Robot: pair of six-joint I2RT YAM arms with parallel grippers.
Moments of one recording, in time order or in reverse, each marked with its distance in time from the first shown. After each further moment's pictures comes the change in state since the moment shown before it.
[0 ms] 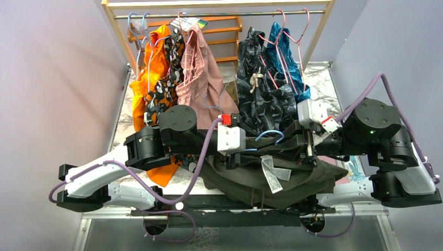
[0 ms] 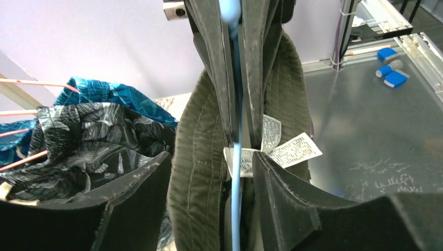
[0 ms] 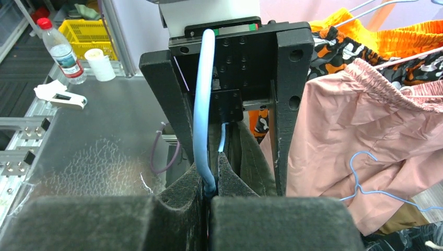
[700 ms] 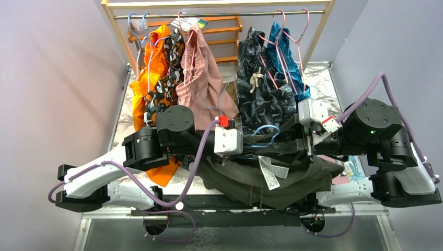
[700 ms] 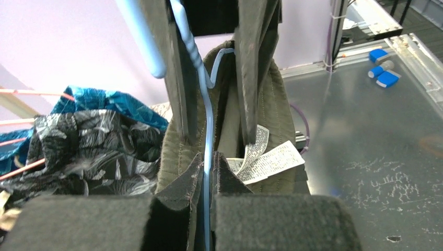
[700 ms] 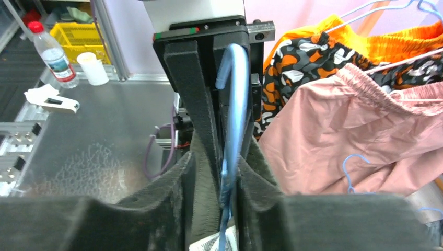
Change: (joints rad) left arm -0.002 0.010 0.025 -0.002 0.031 0.019; right arm -0.001 0.012 -0.002 0.016 0.016 -0.009
